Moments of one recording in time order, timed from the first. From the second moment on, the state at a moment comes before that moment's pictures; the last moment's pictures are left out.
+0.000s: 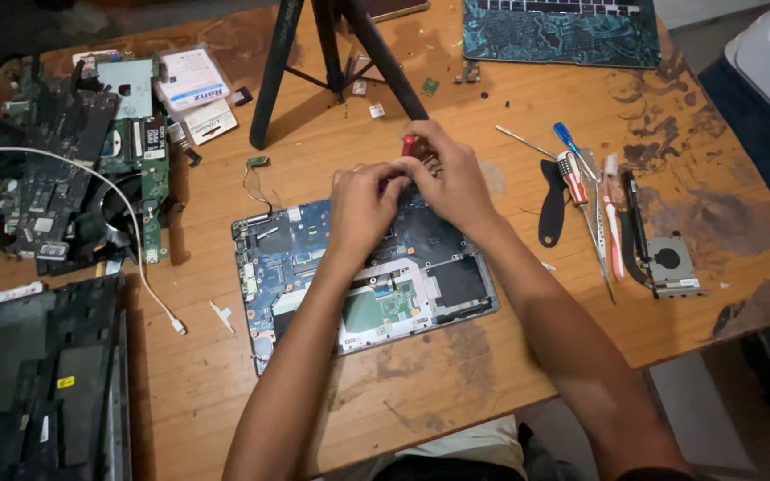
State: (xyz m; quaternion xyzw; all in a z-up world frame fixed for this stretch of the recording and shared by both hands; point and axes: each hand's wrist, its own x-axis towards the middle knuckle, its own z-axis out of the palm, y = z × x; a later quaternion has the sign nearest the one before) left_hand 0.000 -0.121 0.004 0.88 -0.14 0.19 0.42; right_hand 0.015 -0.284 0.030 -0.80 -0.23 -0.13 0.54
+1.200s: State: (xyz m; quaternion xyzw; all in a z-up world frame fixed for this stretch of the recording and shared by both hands) left_hand 0.012 -0.122 -0.019 0.80 -0.14 0.19 0.56; right_hand 0.025 -0.285 -0.012 -0.68 -0.19 -0.02 0.71
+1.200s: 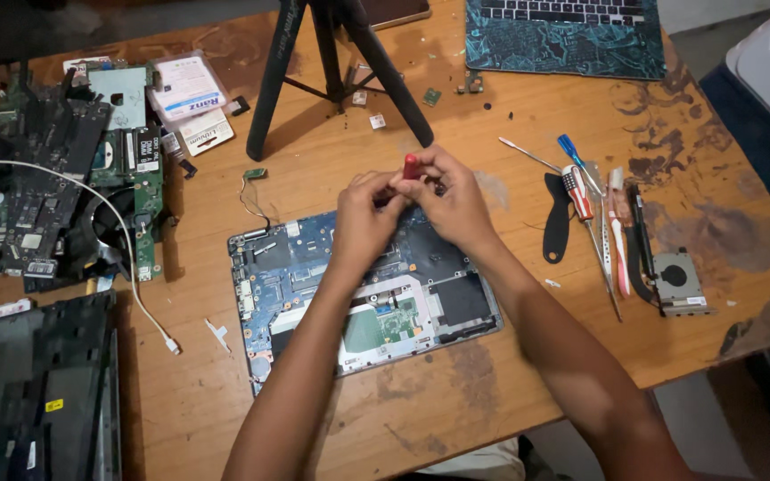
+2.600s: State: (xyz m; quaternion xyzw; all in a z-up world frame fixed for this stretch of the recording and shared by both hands) left_hand 0.016 -0.104 -0.008 0.81 -0.18 0.10 0.55; right_hand 0.021 -0.292 0.002 -0.73 -0.17 -0.07 0.66
